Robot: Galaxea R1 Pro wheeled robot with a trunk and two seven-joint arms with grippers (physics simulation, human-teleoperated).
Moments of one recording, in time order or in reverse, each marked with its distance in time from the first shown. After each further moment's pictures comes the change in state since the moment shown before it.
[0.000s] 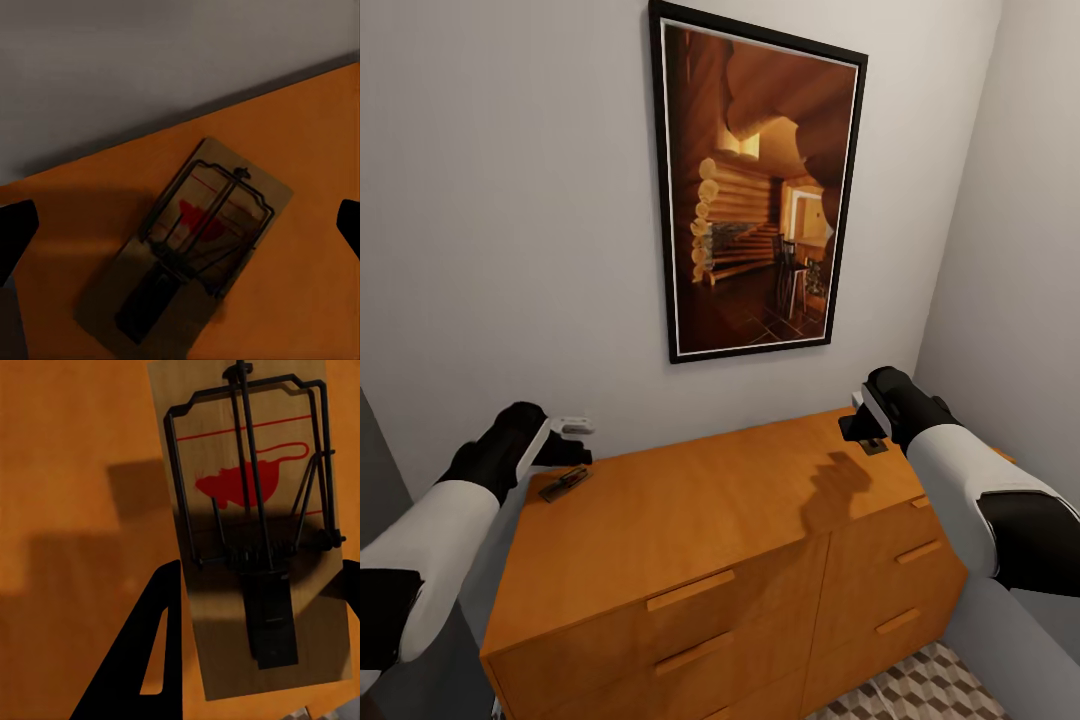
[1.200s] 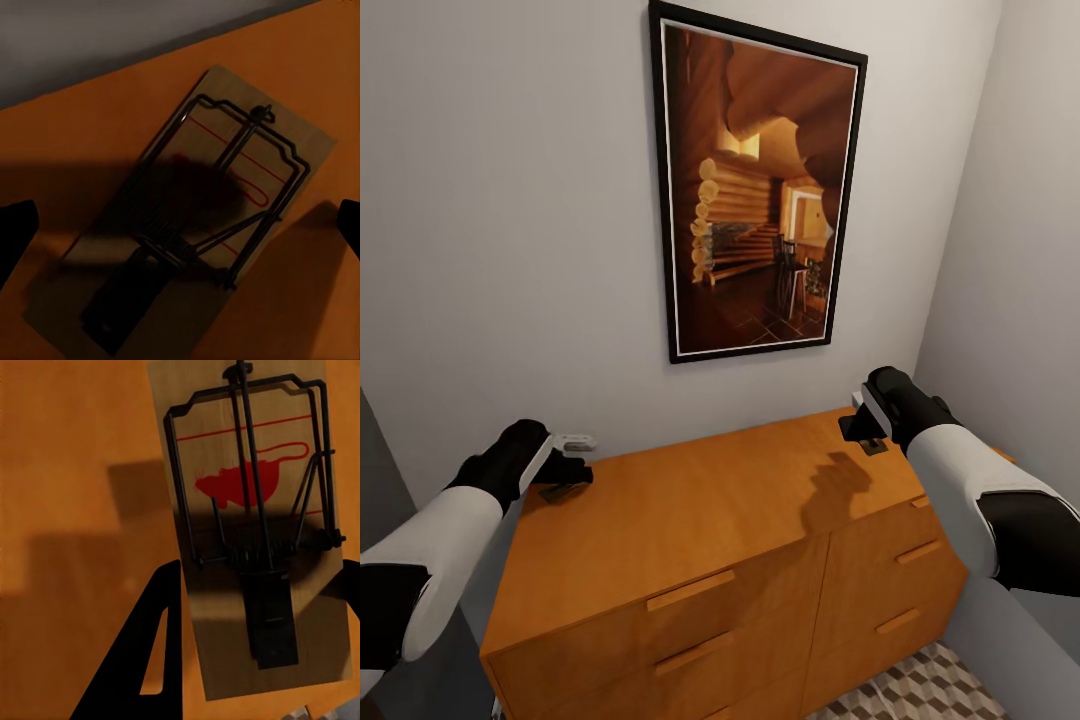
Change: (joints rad) left arm -0.001 -0.008 0.001 0.140 0.005 -0.078 -0.004; right arm 0.000 0.000 0.000 0.000 -0.001 0.000 0.000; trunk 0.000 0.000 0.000
